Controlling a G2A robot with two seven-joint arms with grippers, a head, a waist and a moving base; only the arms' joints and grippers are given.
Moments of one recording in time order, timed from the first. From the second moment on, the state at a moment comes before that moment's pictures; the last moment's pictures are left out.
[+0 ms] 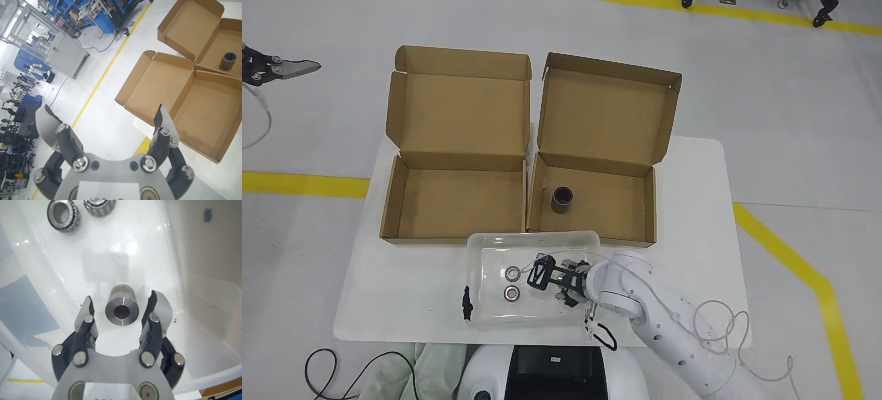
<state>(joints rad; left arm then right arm) 0.56 -0.16 -1.11 -1.50 0.89 -0.82 -0.11 -1.16 -1.35 0.76 -1.67 -1.22 -0.47 1.17</state>
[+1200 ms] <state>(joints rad) 0.56 -0.16 -1.11 -1.50 0.89 -0.82 -0.11 -1.22 -1.33 0.81 -1.72 -1.15 -0.56 0.41</state>
